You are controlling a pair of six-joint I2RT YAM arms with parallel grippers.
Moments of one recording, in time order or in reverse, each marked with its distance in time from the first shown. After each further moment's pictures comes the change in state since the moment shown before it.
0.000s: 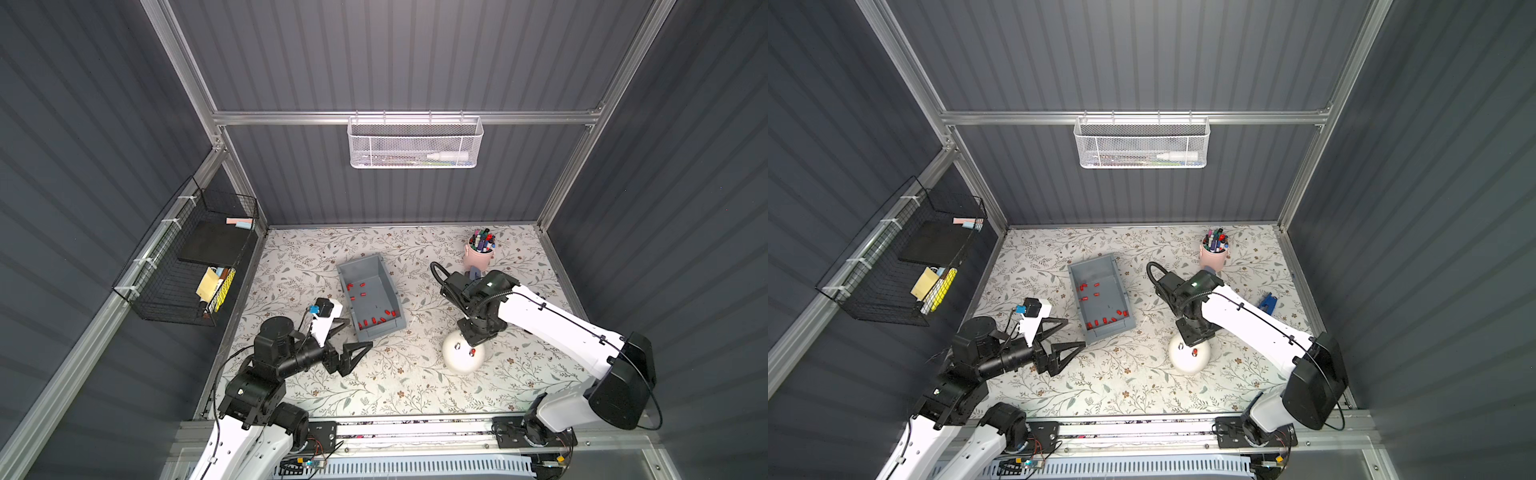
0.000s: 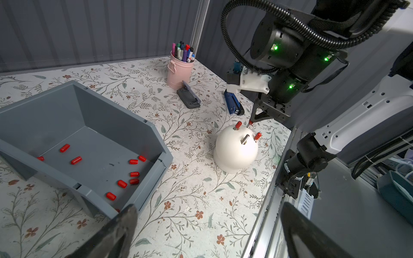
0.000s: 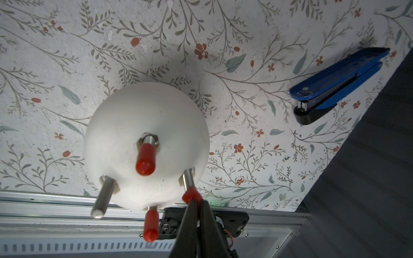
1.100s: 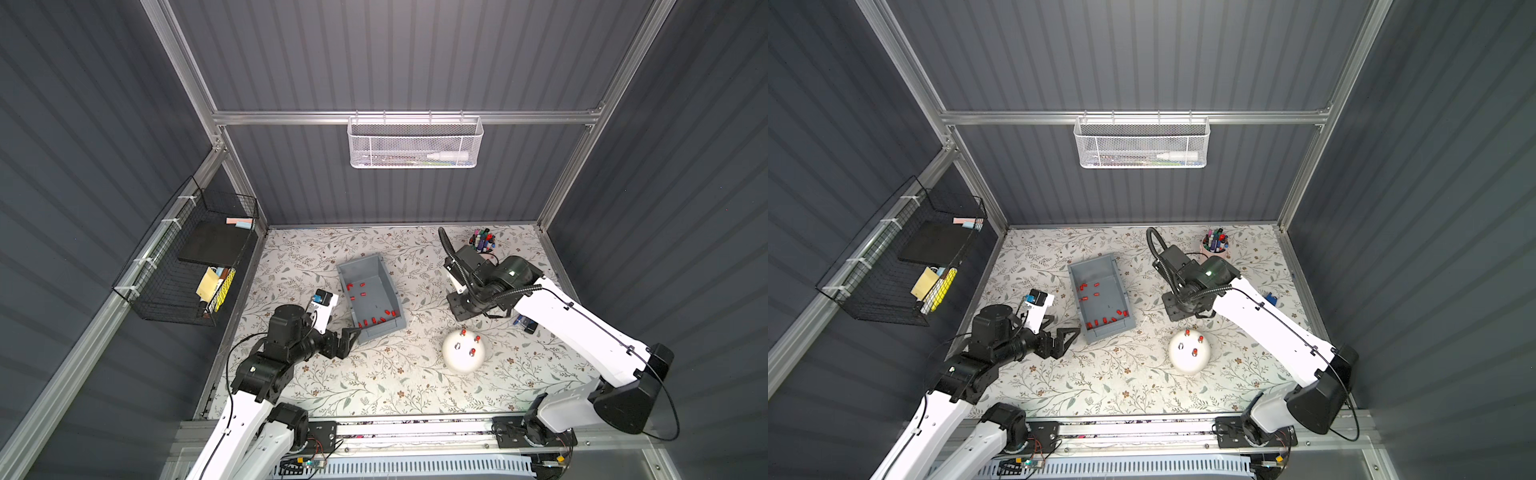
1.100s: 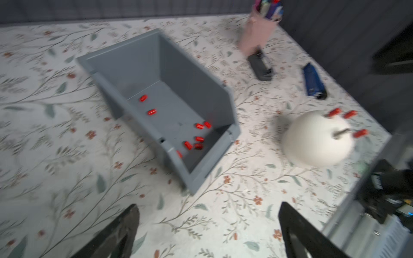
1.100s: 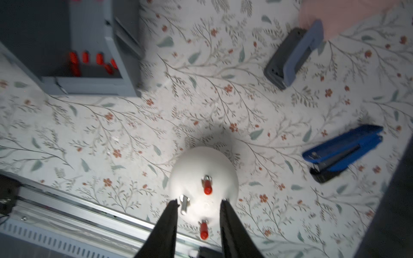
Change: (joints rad) left arm 0.090 0.187 0.010 -0.102 -0.348 0.063; right arm 0.026 -0.037 0.234 0.173 -0.106 -0.027
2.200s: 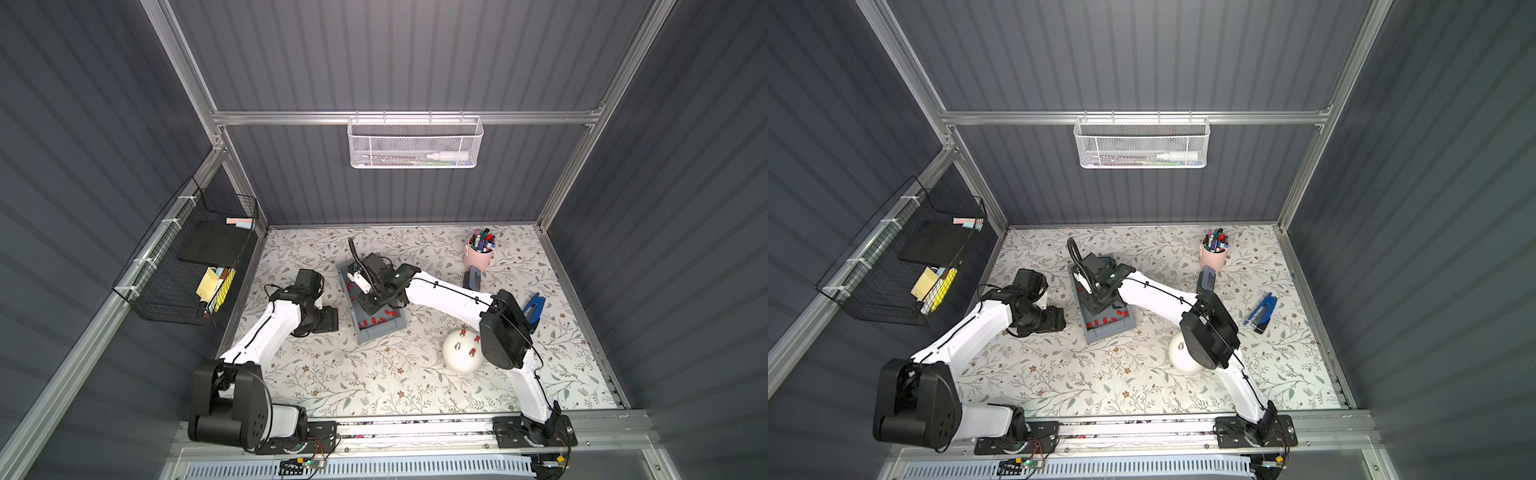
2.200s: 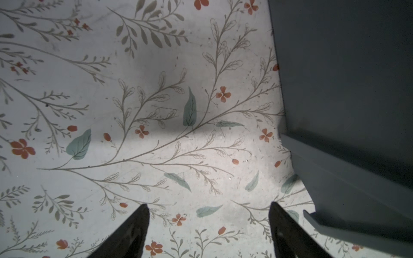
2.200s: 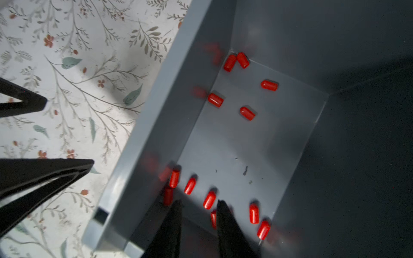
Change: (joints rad) left arm 0.127 0.726 0.264 -0.180 -0.220 -0.171; right arm 0.145 0.759 0.373 0.532 -0.142 -0.235
